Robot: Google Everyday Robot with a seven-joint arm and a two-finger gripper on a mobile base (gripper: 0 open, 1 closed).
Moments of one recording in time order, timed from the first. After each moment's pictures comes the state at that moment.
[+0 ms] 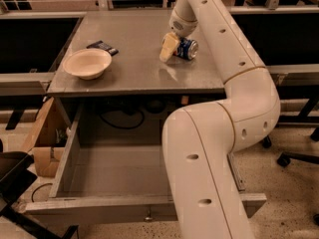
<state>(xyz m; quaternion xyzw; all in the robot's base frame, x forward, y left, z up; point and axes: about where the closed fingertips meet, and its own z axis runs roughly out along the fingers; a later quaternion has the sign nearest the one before) 0.825 -0.074 0.856 -0.46 0.86 0.00 0.21</state>
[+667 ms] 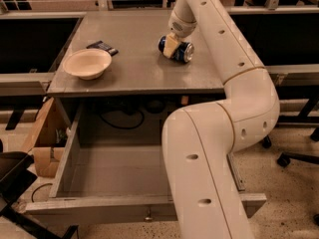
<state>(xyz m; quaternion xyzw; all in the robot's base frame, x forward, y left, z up) 0.829 -0.072 0.853 -0.46 0.86 -0.01 0.22</state>
